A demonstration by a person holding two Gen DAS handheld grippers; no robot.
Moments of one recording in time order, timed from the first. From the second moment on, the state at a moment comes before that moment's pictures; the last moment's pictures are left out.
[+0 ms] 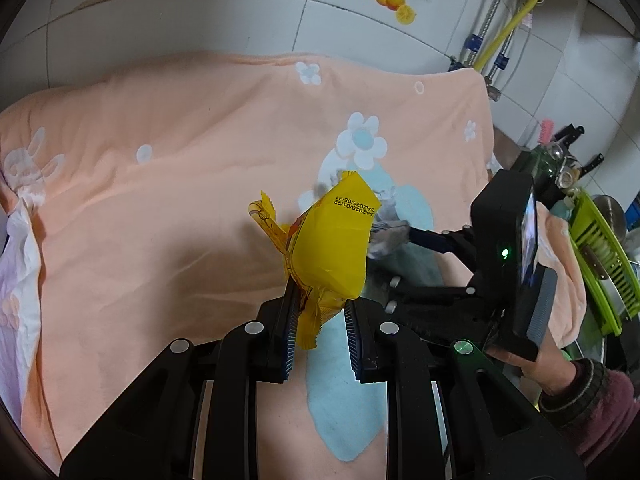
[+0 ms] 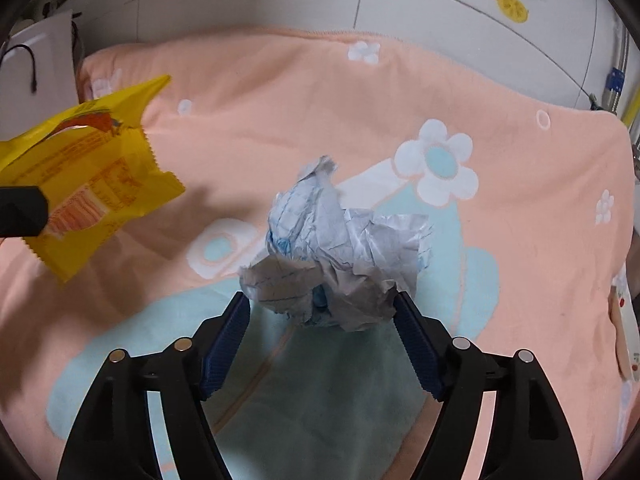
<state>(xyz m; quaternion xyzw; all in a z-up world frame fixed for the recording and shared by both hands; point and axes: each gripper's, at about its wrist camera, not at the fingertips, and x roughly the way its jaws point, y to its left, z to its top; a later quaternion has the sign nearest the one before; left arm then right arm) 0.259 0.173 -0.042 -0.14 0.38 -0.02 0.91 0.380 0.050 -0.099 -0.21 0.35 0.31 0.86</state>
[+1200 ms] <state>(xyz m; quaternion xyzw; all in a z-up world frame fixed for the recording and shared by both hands) 0.168 0.036 -0.015 -0.10 0.36 -0.16 0.91 0.175 -0.127 -0.025 -0.07 0.29 0.24 0.92</state>
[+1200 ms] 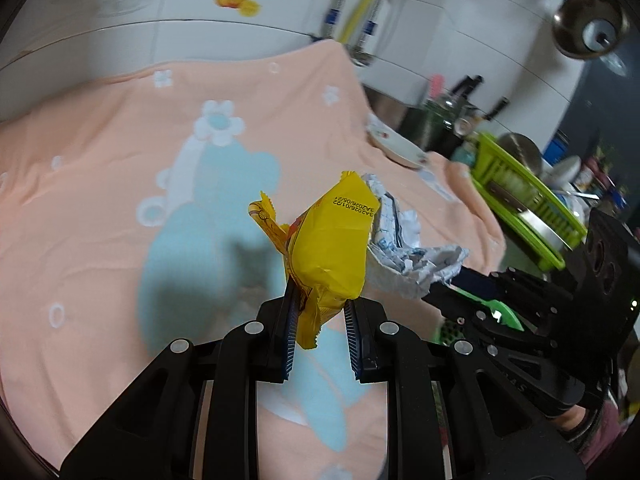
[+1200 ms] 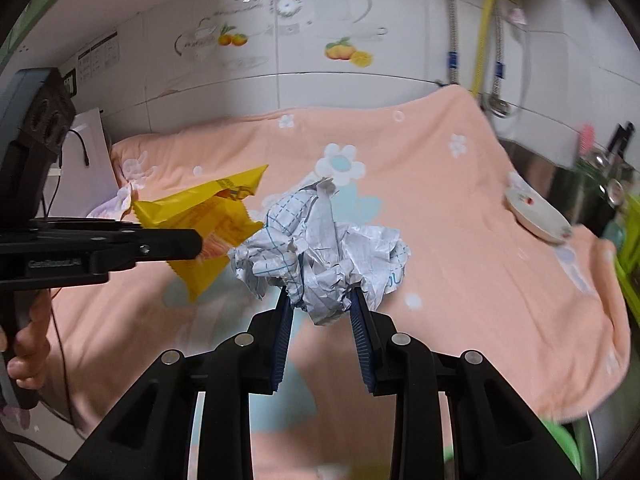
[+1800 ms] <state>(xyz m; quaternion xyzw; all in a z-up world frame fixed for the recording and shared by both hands) 0.132 -0.079 -0.027 -0.05 0.37 -0.28 0.88 0.064 -0.270 -0.057 -0.02 0.32 0.07 0.95</state>
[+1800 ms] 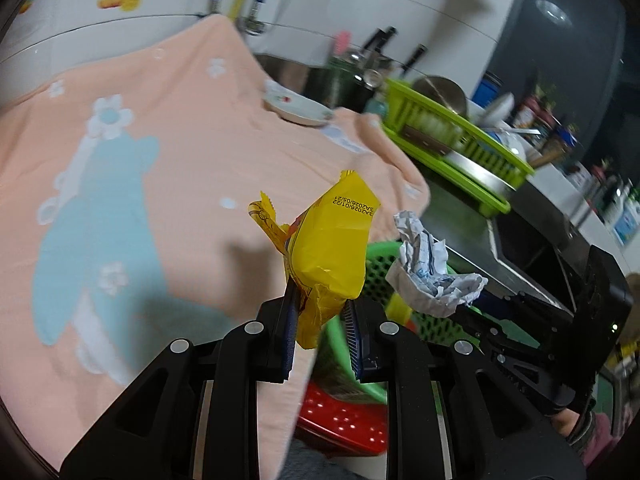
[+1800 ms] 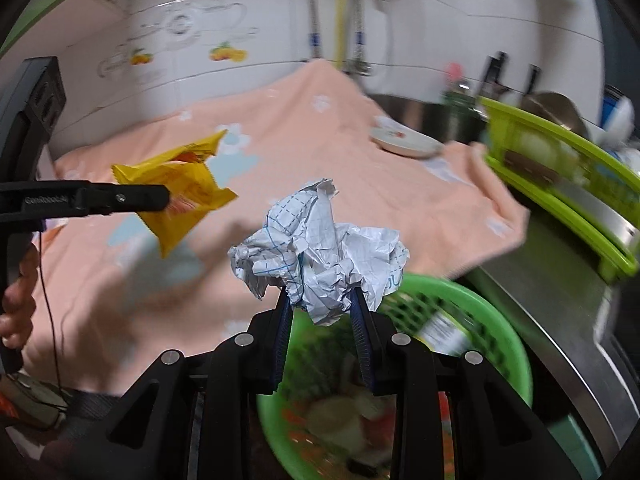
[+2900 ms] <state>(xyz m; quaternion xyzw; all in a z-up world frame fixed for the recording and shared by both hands) 0.118 -0.185 -0.089 0.01 0.45 -0.35 0.82 0.009 -0.355 -0.089 0.08 0.34 -0.01 0.94</state>
